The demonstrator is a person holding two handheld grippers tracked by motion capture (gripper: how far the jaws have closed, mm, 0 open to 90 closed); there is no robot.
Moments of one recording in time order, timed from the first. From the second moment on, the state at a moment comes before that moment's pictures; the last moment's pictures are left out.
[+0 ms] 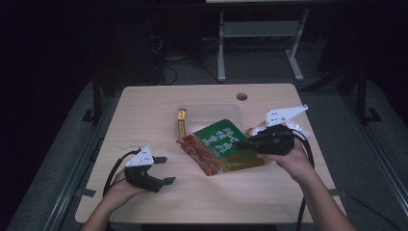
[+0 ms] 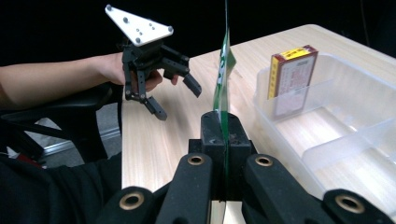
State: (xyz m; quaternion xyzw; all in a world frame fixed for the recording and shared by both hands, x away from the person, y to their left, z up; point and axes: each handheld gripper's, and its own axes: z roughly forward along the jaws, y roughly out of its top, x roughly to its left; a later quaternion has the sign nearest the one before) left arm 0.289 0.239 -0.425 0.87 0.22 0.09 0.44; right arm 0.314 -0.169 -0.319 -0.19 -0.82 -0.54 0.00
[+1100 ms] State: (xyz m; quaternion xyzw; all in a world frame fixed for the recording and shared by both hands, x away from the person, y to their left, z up) left arm 0.293 0.241 -0.436 0.88 0.22 0.08 0.42; right arm 0.358 -0.166 -0.252 -0.27 -0.81 -0.51 -0.07
